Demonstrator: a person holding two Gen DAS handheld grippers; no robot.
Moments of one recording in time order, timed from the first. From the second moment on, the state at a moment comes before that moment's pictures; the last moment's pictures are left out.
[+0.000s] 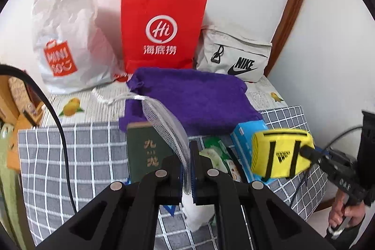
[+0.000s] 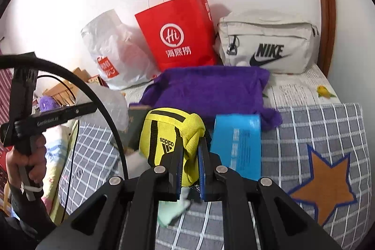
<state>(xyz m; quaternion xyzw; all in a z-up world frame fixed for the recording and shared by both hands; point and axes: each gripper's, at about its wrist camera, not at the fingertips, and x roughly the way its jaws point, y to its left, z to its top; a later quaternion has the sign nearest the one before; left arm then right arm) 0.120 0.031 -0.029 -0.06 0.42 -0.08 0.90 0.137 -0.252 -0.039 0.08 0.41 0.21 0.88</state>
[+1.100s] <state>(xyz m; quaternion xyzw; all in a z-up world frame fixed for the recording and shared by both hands) 0.278 0.049 -0.064 -0.06 0.45 -0.08 0.89 0.381 -0.252 -0.121 0.09 0.50 0.15 0.85</state>
